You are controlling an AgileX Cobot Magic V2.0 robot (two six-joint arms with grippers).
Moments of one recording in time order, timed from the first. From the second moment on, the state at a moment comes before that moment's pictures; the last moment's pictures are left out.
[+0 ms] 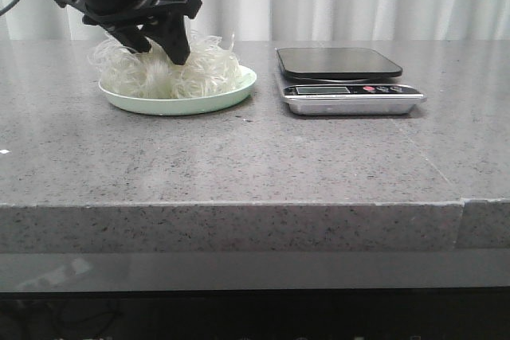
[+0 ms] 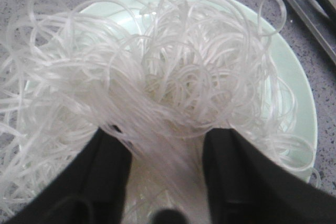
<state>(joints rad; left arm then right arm) -0.42 1.78 -1.41 -0.06 0.55 0.04 0.02 0.57 -0.74 0.00 0.65 0.06</state>
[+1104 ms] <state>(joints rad) -0.59 1.72 -1.77 -0.05 0.65 0.09 0.02 0.57 -0.74 0.00 0.65 0.06</state>
